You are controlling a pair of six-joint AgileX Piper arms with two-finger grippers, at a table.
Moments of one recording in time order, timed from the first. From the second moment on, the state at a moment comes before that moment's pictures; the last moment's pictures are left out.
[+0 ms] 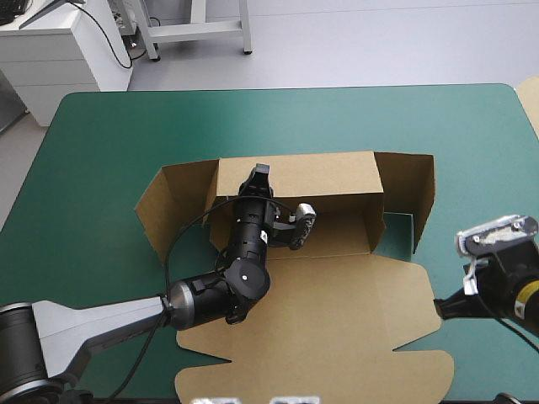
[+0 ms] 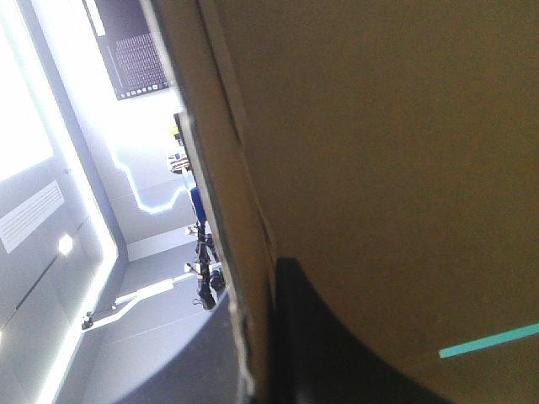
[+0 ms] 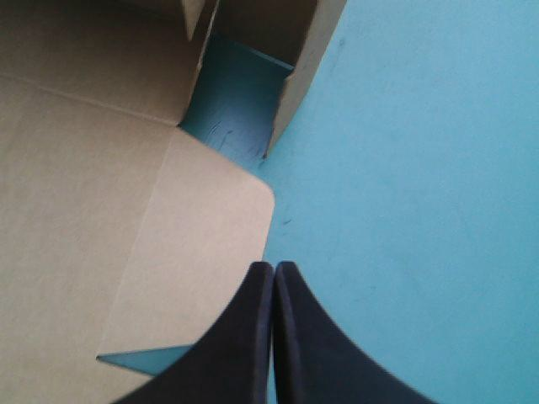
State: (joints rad) left arm -1.06 1.63 -1.01 1.70 0.92 -0.29; right arm 0.55 0.71 -1.03 -0.30 1.25 0.20
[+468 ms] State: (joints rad) left arm -1.06 1.63 -1.01 1.70 0.92 -0.30; right arm 0.46 1.33 -1.62 -0.21 1.19 0.00
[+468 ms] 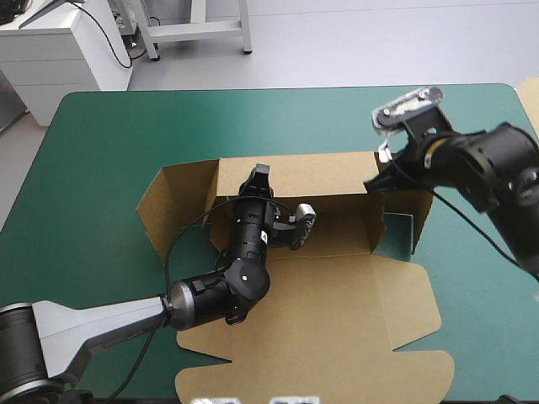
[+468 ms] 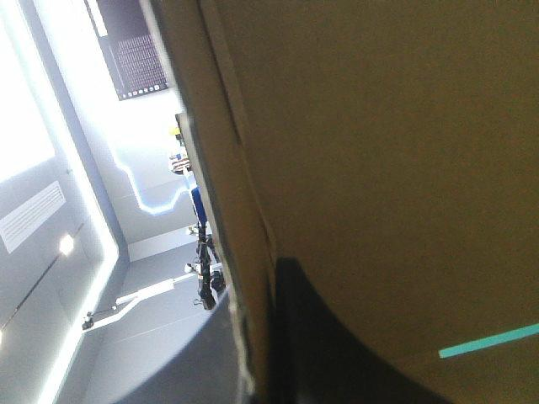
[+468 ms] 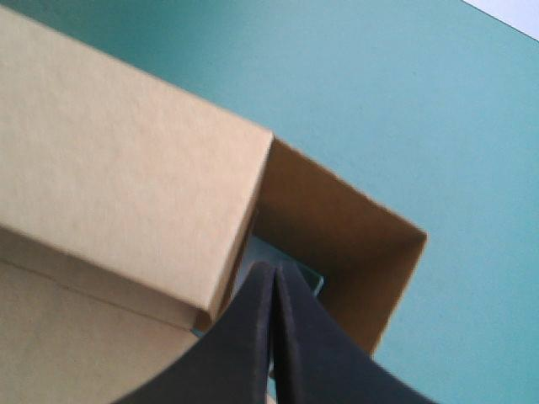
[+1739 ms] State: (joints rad) left arm -1.06 1.63 -1.01 1.71 0.92 -0.30; right arm 0.02 1.71 -1.68 0.27 1.24 -0.23
